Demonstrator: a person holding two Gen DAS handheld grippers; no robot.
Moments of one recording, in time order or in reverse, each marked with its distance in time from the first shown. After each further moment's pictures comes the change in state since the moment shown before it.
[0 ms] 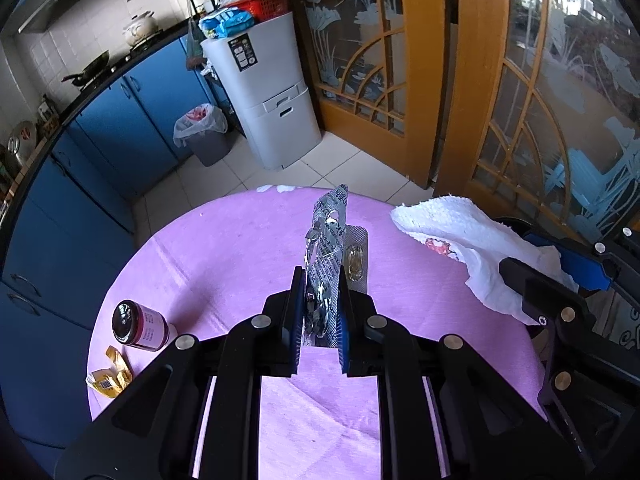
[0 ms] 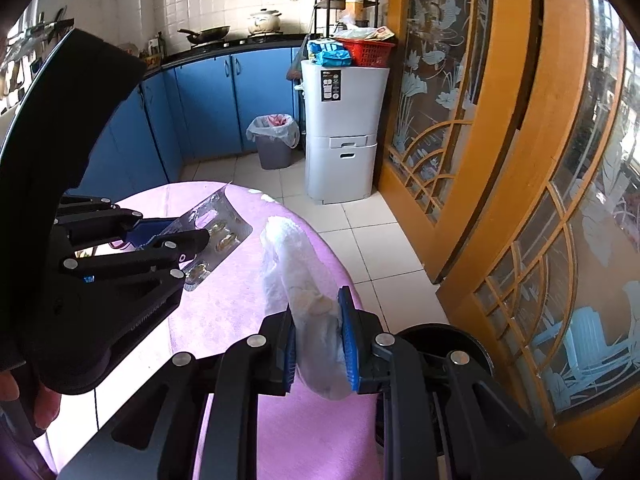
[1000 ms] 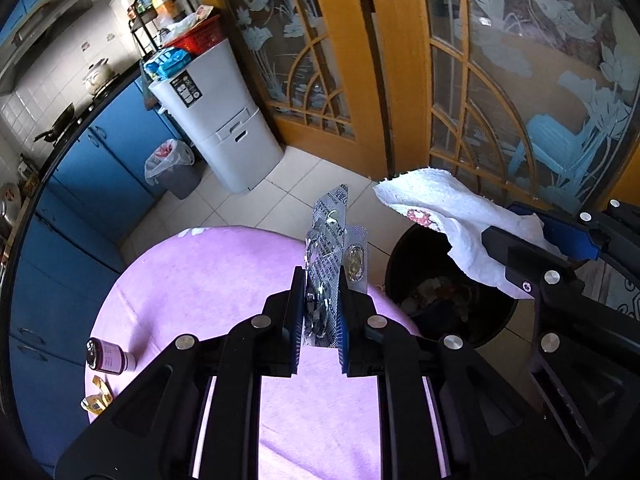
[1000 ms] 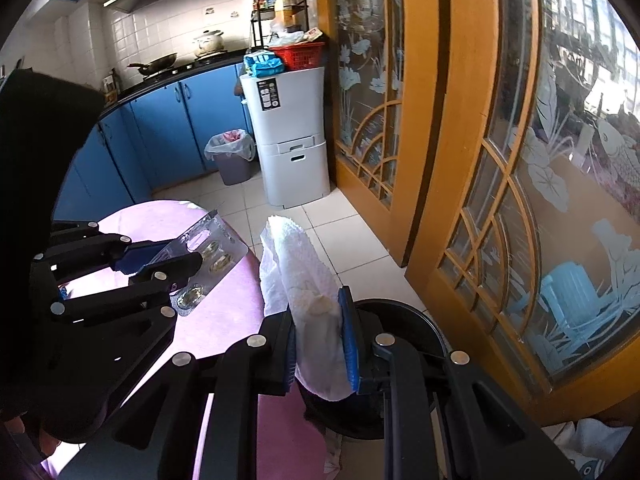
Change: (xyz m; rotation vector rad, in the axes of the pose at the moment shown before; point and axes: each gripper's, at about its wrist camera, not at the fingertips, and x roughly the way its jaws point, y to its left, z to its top) left arm -0.011 -0.118 0.025 0.171 -0.022 -0.022; right arm -0.030 -0.103 -0.037 0.164 -0.025 -0.060
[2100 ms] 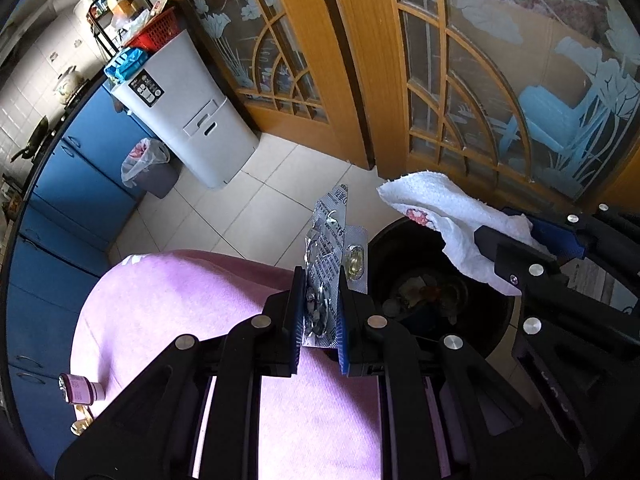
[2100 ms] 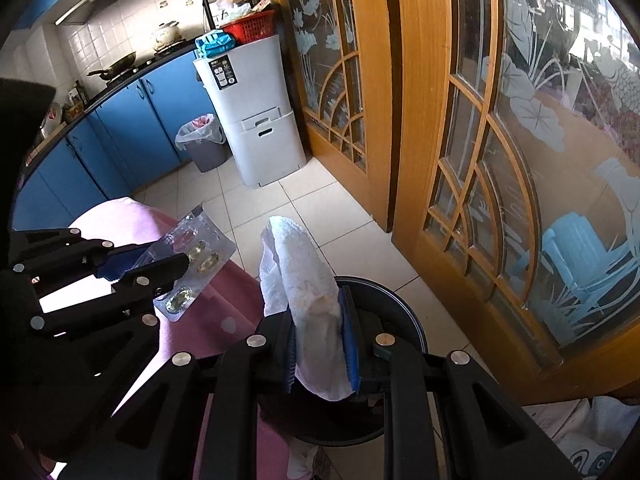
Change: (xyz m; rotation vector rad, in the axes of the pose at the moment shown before) left arm 0.064 -0.061 0.041 0.065 0.087 -0.024; right arm 0.061 -0.077 -0.011 0.128 0.112 -0.006
